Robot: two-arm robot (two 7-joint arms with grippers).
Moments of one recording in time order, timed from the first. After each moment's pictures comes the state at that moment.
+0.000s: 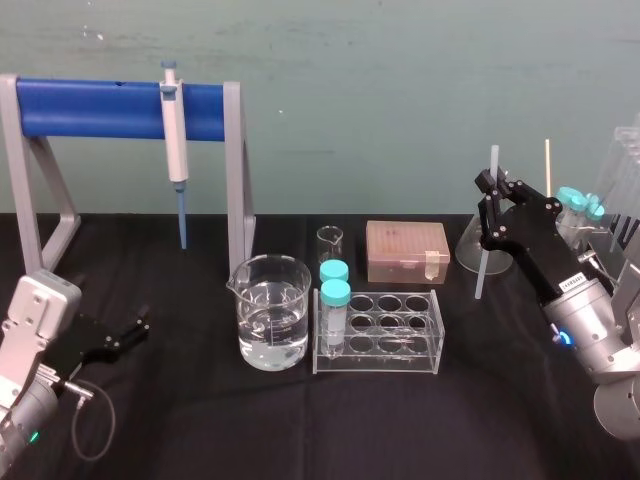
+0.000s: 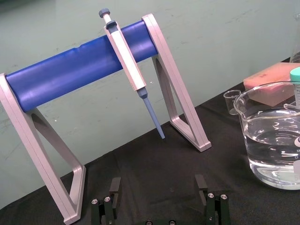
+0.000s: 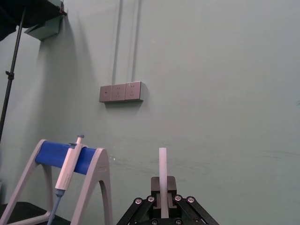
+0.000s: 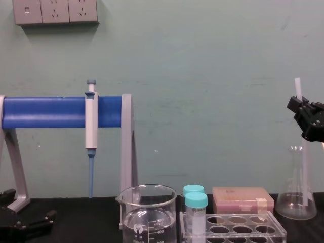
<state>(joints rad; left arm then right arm) -0.20 0.60 0.45 -1.41 -0.25 -0.12 0.03 0.43 0.23 -0.13 -1.03 0.42 -0.62 0.59</state>
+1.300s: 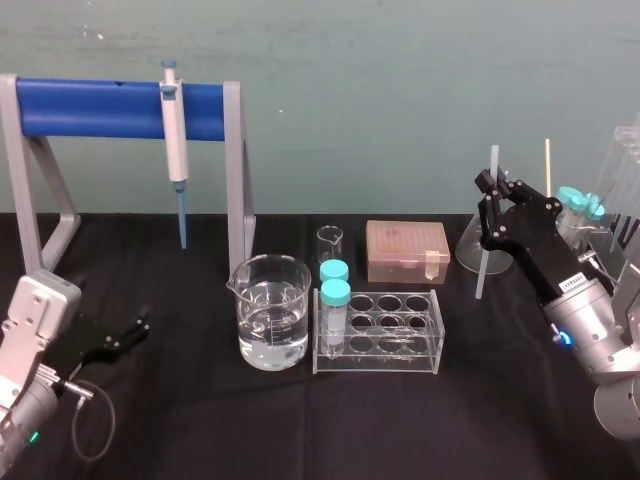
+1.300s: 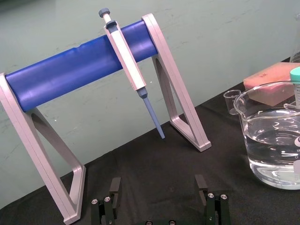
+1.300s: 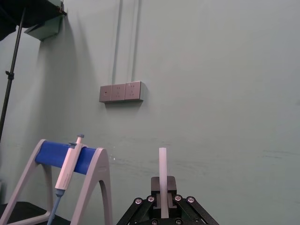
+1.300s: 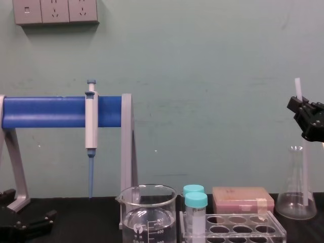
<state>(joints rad) -0.20 0.60 0.45 -1.41 -0.25 -0.12 0.03 0.43 0.23 -0.13 -1.03 0.42 -0.62 0.59</state>
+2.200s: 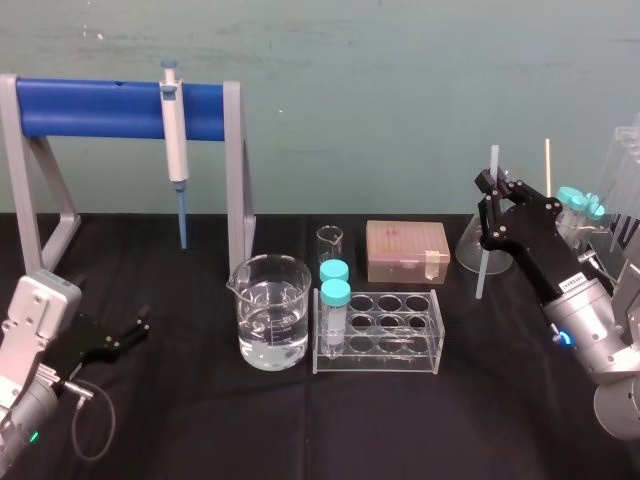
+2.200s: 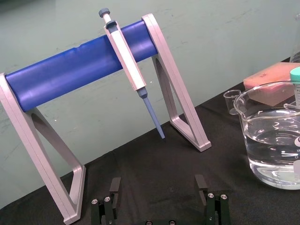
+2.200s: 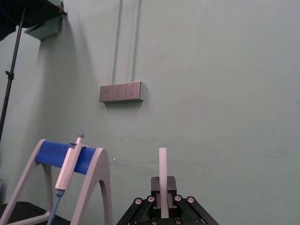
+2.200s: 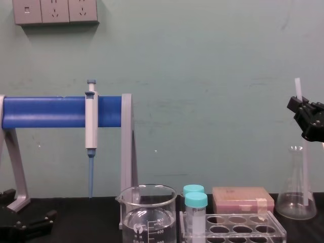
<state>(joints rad) -0.20 0.60 0.45 -1.41 -0.25 -0.12 0.03 0.43 0.23 -0.13 -1.03 0.42 -0.62 0.59</state>
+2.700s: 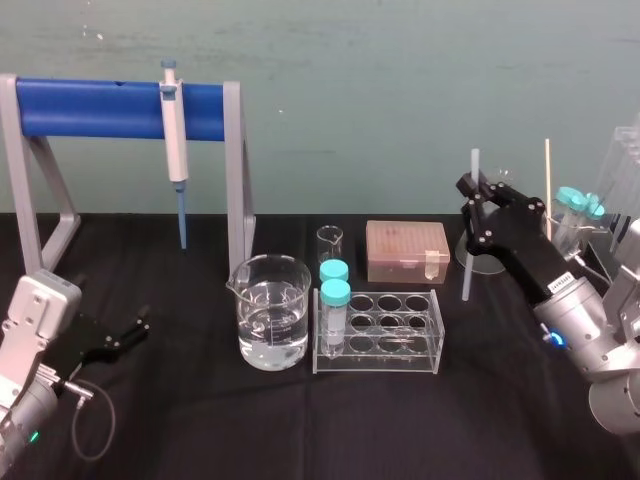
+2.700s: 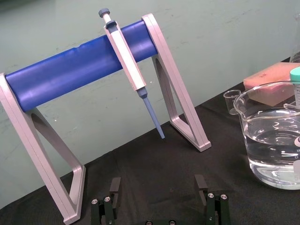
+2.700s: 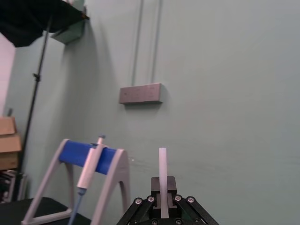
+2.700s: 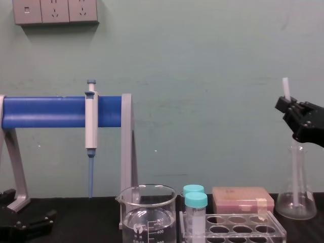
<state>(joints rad) -0.20 0.60 0.45 -1.41 -0.25 -0.12 0.03 0.44 0.23 -0.15 -1.01 0.45 -0.62 0.67</state>
